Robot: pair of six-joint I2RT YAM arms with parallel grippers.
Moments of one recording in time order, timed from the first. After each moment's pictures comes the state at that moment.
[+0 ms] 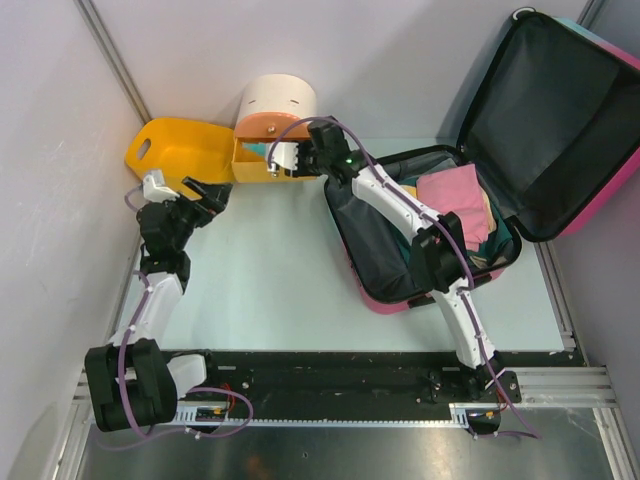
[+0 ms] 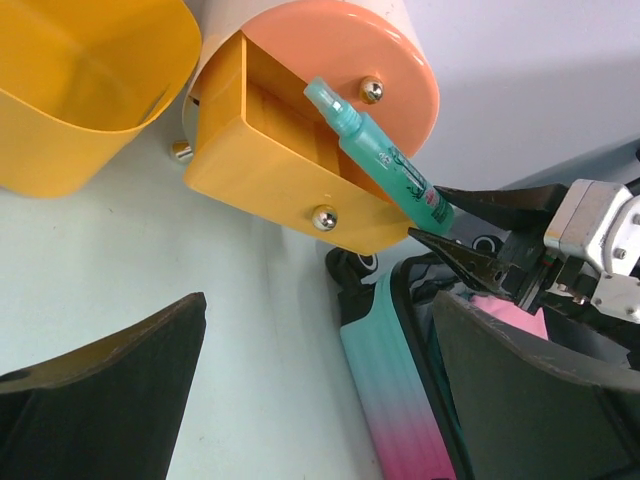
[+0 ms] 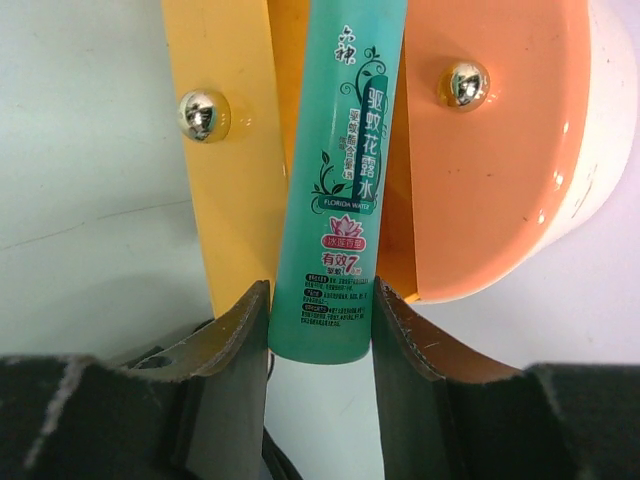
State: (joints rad) left arm 0.15 1.12 0.64 0.40 0.35 -0.73; right arm 0.67 2.33 2.29 -0.43 -0.17 -1.05
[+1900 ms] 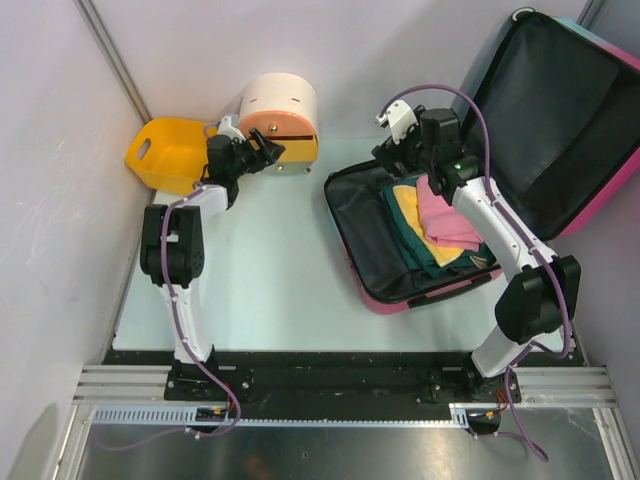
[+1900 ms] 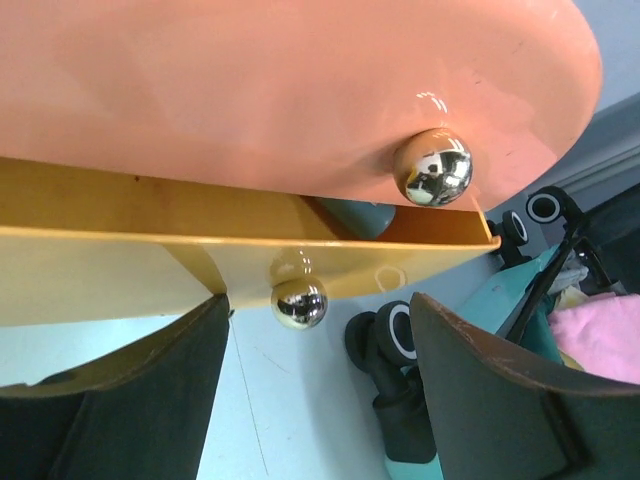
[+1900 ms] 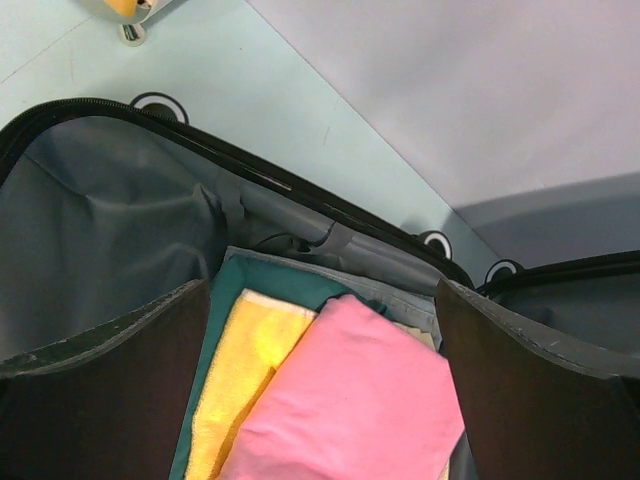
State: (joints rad) left arm -0.08 2.06 1.42 0.43 0.37 -0.60; right arm 0.36 1.64 1.58 -0.34 -0.05 -0.53
